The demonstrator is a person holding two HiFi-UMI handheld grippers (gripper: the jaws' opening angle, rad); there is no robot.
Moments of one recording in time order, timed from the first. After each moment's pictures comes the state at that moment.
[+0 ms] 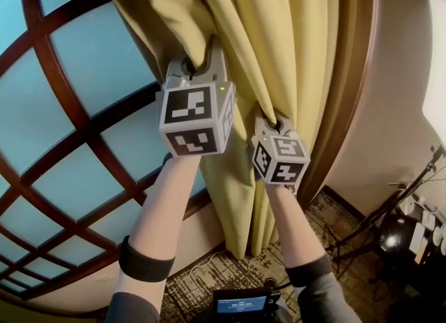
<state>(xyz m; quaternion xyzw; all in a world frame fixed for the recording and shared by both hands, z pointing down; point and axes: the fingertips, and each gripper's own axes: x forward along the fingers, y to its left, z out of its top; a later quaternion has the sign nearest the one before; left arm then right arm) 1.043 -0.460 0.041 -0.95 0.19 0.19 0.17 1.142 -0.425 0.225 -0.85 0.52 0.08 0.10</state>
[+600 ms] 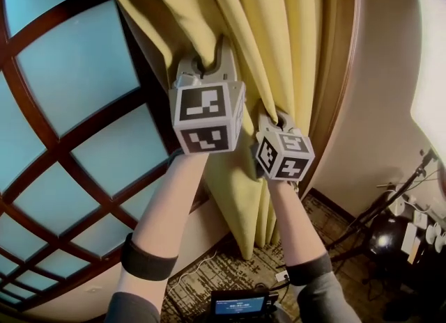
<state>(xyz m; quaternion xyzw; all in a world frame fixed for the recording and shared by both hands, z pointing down) 1.134 -0.410 0.041 -0.95 0.14 0.21 0.16 1.229 -0.380 0.220 -0.86 0.49 0.07 0.12</state>
